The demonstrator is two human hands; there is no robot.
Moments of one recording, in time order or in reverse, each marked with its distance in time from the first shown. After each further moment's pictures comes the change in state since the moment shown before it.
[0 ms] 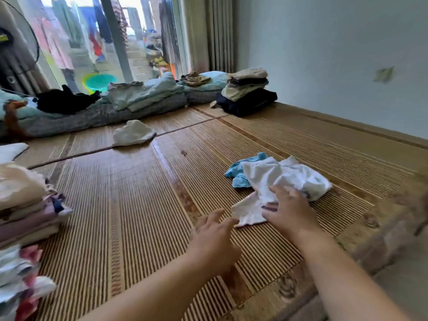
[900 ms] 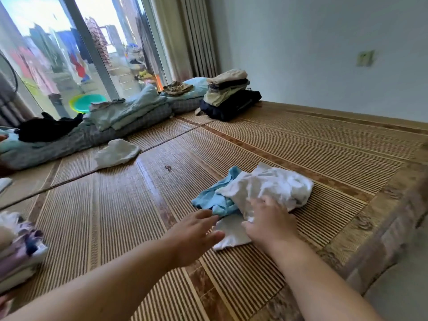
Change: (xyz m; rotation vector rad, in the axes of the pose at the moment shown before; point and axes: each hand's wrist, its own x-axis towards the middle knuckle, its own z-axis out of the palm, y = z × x) left_hand 0.048 0.004 -0.042 0.179 -0.151 0.209; right_hand 0.024 0.010 0.012 -0.023 -0.022 -0.052
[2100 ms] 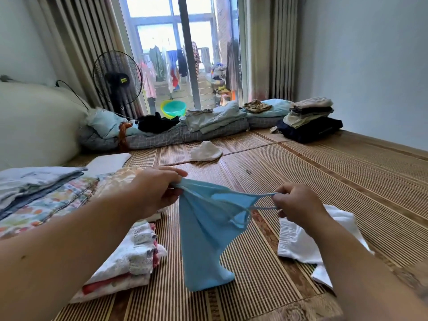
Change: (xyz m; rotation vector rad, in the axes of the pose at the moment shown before) left_hand -0.255 -0.084 -0.123 -1.289 0.759 -0.543; right_hand -0.088 -0.150 -0.052 0.614 0.007 -0.290
